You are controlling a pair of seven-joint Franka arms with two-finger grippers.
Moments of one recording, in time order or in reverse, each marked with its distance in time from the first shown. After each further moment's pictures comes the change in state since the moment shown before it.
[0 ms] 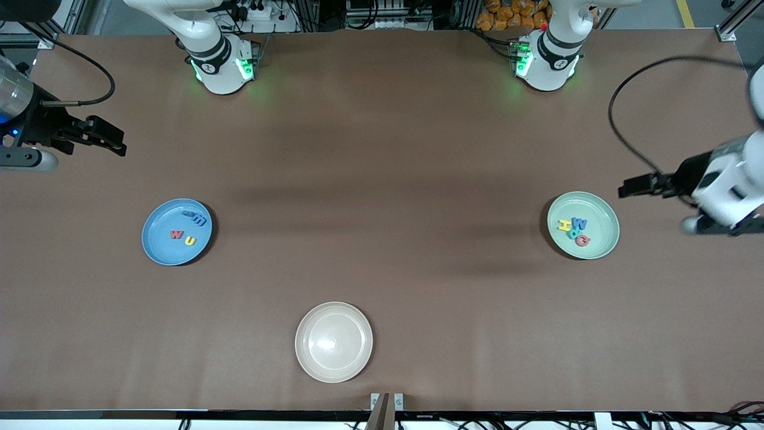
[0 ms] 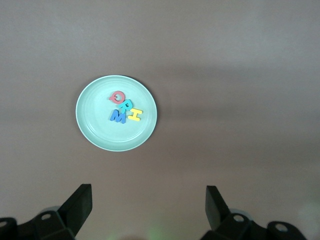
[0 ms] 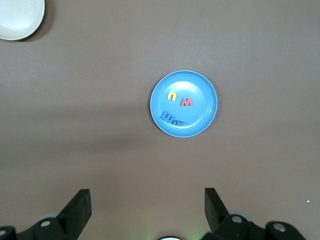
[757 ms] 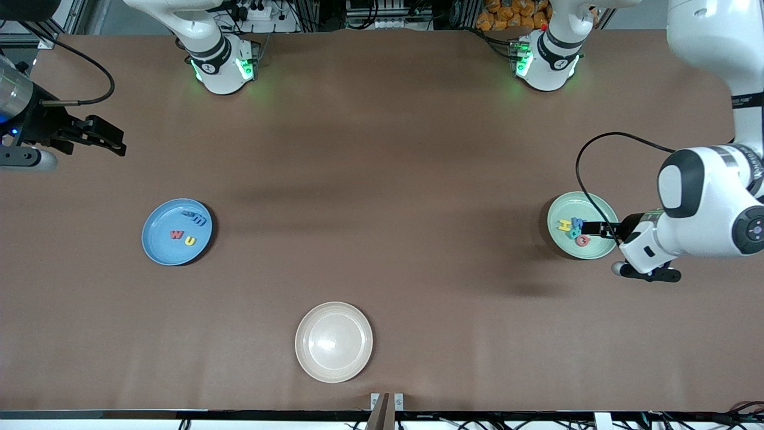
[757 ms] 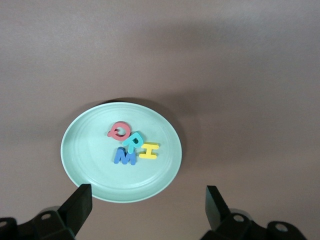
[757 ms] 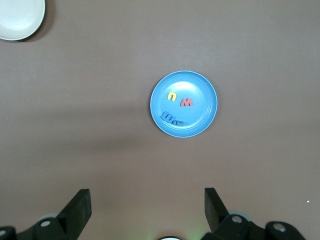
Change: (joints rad) left arm -0.073 0.279 0.070 -0.078 0.000 0.241 0.151; right arm 0.000 -0.002 0.000 0.000 0.000 0.001 0.000
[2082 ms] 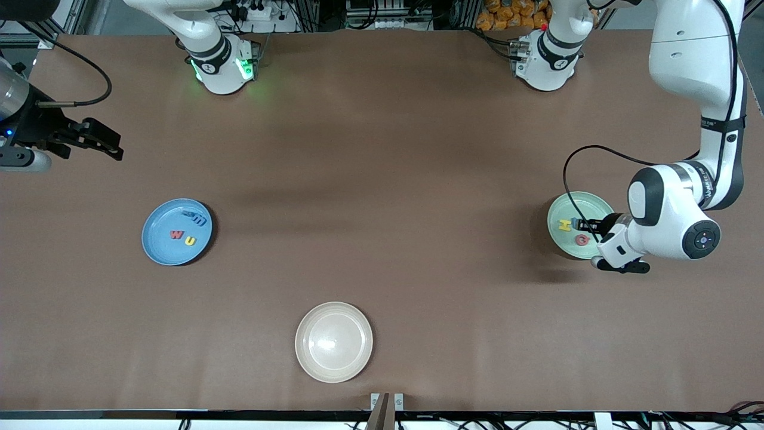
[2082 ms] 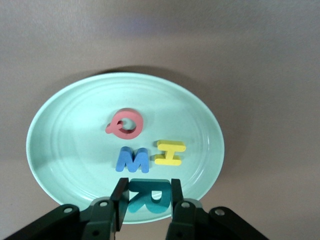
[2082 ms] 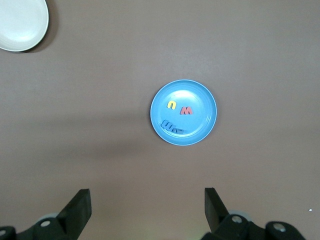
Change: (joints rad) left arm 0.006 0.086 0.019 -0.213 -0.001 0.177 0.067; right arm -0.003 -0.008 -0.001 -0.010 0.000 0.037 0.000
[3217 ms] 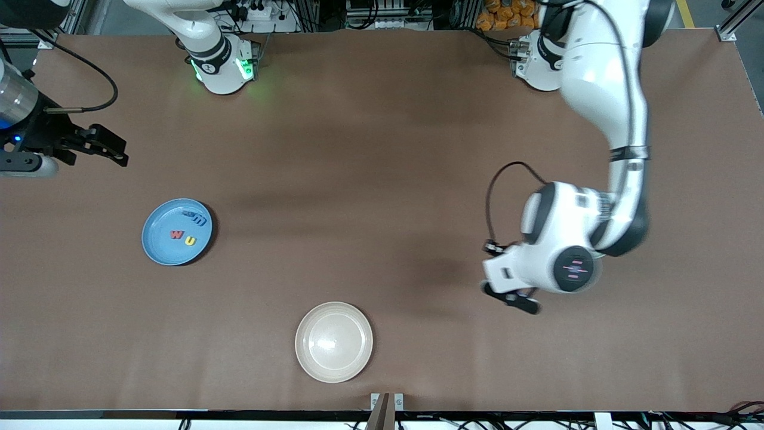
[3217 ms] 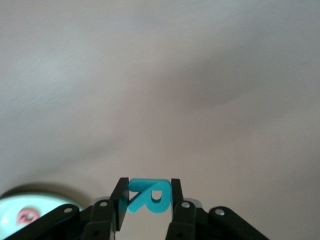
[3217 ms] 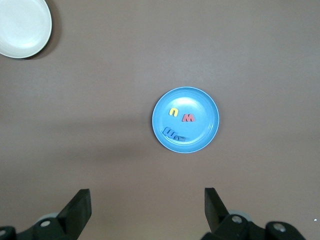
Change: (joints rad) left arm -0.241 0.257 -0.001 0.679 -0.086 -0.320 -0.023; right arm 0.000 -0.002 0.001 -0.027 0.001 0.053 0.000
